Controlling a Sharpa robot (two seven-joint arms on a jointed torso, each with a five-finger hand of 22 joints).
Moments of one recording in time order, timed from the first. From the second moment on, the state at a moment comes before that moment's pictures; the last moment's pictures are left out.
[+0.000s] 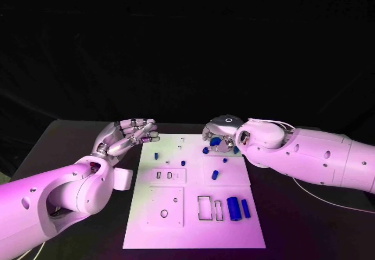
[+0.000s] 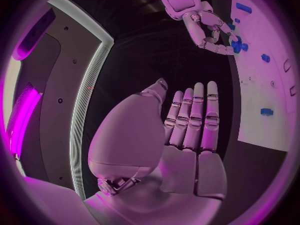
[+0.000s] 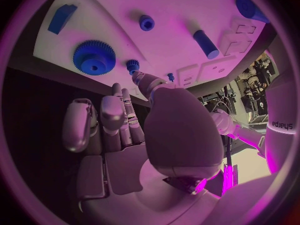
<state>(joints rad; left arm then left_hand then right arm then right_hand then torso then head) 1.17 -0.95 -0.02 1.74 -0.06 -0.44 0.54 1.48 -0.11 0.27 0.23 0.05 0.86 0.22 0.28 0.17 1.02 0.17 0.10 0.07 0.99 0.13 0.30 0.23 0.18 0.93 0.24 0.29 0.08 1.34 -0.72 -0.12 1.39 -1.74 -0.21 -0.10 1.36 -0.26 0.47 0.16 0.16 0.96 0.16 0.23 0.28 1.12 0.10 0.07 0.15 1.47 0.00 1.08 0.97 0.09 1.40 0.10 1.32 1.16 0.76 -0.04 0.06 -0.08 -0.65</state>
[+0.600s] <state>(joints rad) 1.17 -0.96 -0.02 1.72 -0.05 -0.43 0.52 1.48 -0.12 0.27 0.23 0.05 0.86 0.22 0.27 0.17 1.02 0.17 0.09 0.07 0.99 0.13 0.30 0.23 0.18 0.93 0.24 0.29 0.07 1.33 -0.71 -0.12 1.39 -1.74 -0.18 -0.10 1.37 -0.25 0.49 0.16 0.19 0.98 0.16 0.23 0.30 1.15 0.10 0.07 0.16 1.47 0.01 1.15 1.03 0.08 1.42 0.11 1.39 1.26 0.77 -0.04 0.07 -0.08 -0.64</state>
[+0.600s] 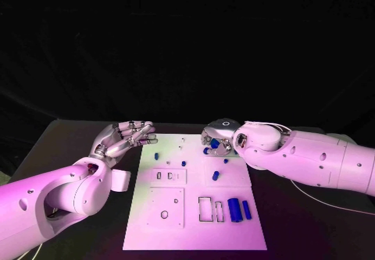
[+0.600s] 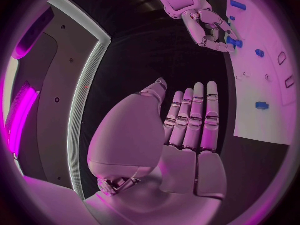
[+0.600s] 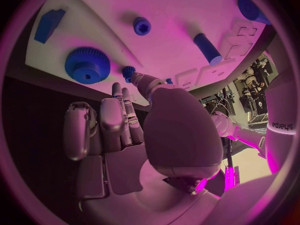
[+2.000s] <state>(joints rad) 1.17 -0.95 -0.02 1.71 -0.05 -0.43 0.49 1.47 -0.12 0.27 0.24 0.05 0.86 0.22 0.27 0.17 1.02 0.18 0.09 0.07 0.99 0.13 0.29 0.23 0.18 0.93 0.24 0.29 0.07 1.33 -0.70 -0.12 1.40 -1.70 -0.31 -0.09 1.39 -0.19 0.59 0.11 0.18 1.04 0.12 0.31 0.38 1.24 0.07 0.07 0.16 1.47 -0.01 1.28 1.15 0.05 1.46 0.09 1.49 1.31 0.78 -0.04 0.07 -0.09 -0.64</state>
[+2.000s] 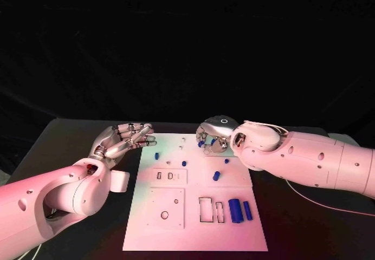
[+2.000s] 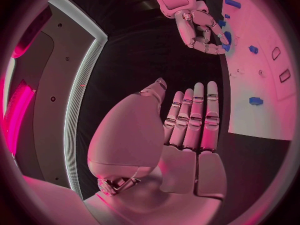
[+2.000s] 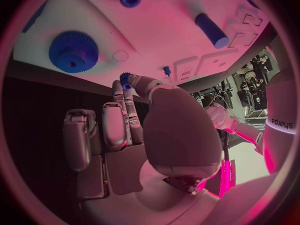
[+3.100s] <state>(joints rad) 1.17 -0.94 -0.02 1.71 -0.05 -0.43 0.48 1.47 -0.12 0.27 0.24 0.05 0.86 0.22 0.27 0.17 1.02 0.18 0.09 0.07 0.99 0.13 0.29 0.23 0.18 0.93 0.24 0.29 0.07 1.33 -0.52 -0.12 1.21 -1.65 -0.41 -0.07 1.38 -0.18 0.59 0.10 0.18 1.03 0.13 0.30 0.39 1.24 0.07 0.06 0.16 1.47 -0.01 1.29 1.16 0.05 1.46 0.09 1.49 1.31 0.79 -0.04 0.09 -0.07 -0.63</state>
